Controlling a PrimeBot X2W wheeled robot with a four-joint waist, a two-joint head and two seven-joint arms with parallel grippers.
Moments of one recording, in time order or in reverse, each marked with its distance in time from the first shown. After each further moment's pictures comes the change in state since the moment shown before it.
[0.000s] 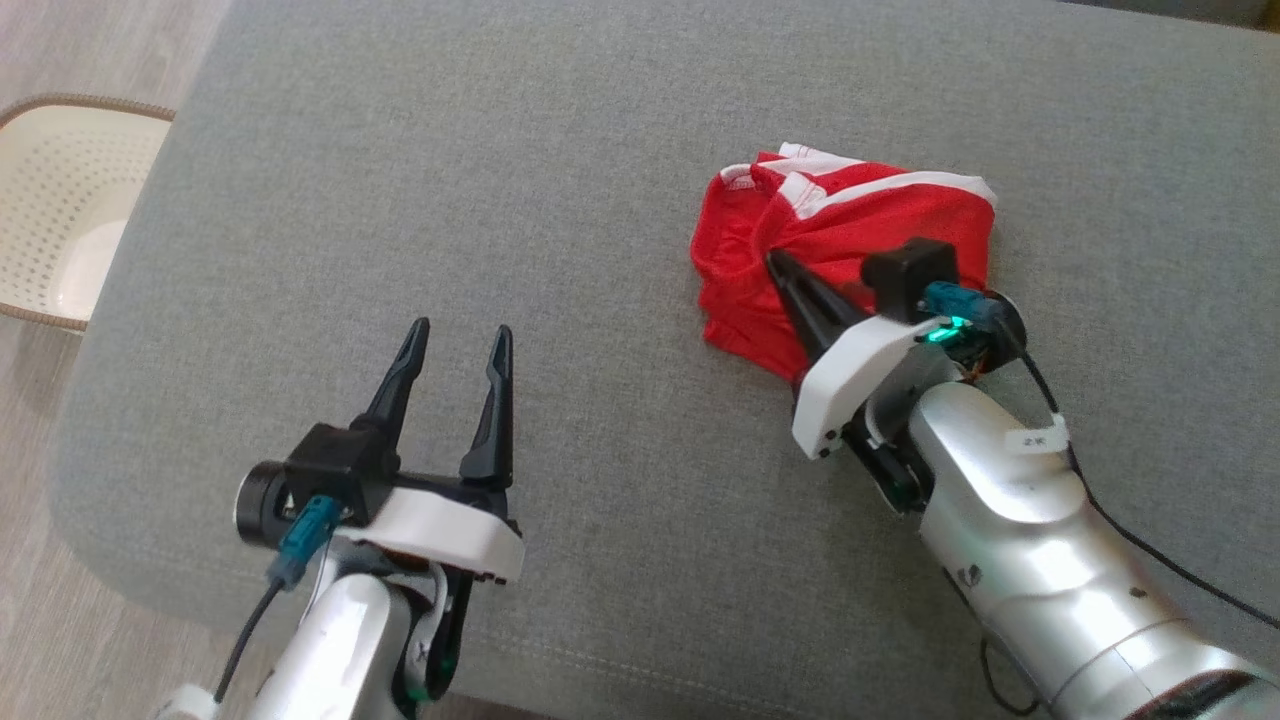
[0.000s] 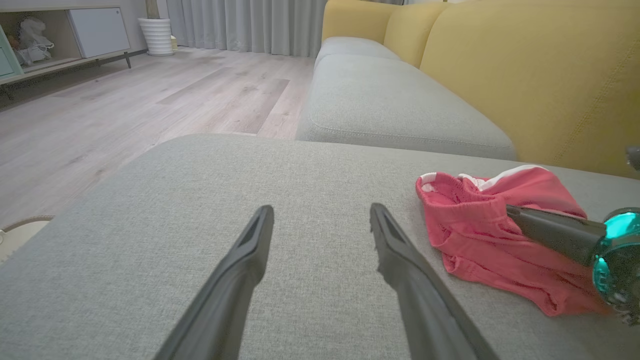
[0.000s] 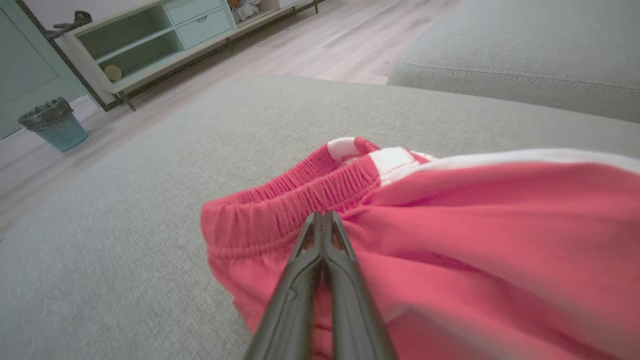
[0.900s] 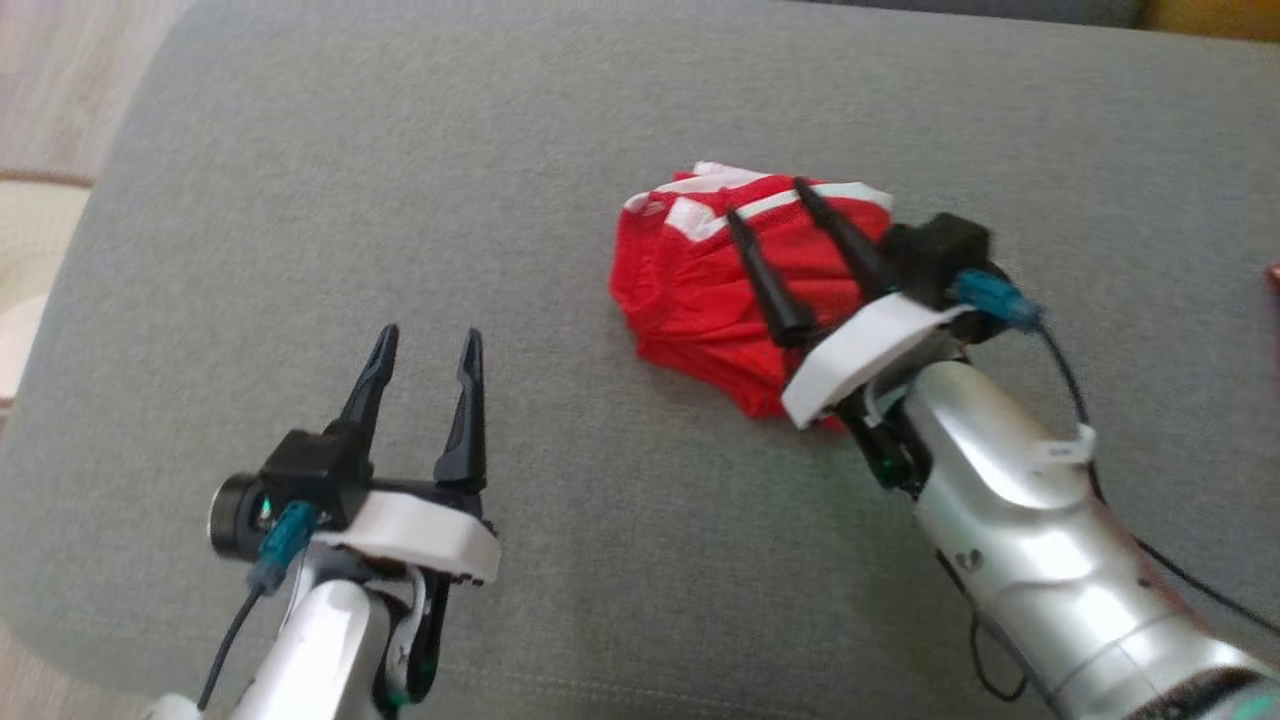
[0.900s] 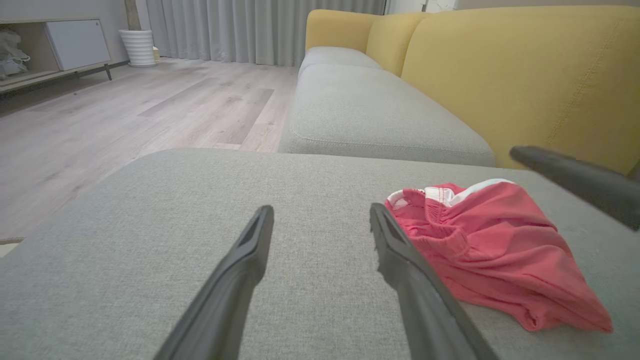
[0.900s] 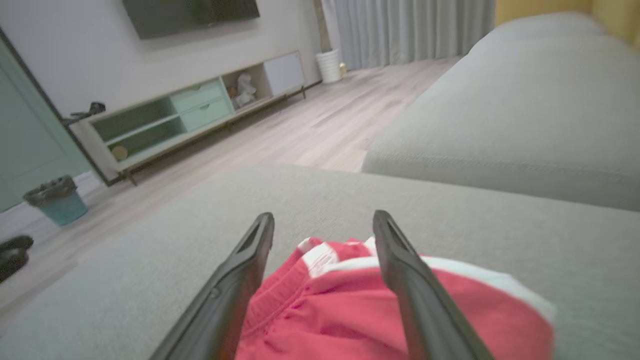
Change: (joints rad) left arm 0.005 0.002 0.035 0.015 0.013 0.003 -0.001; right arm -0.034 -0.004 0.067 -0.041 0.113 0.000 -0.149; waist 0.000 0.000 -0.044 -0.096
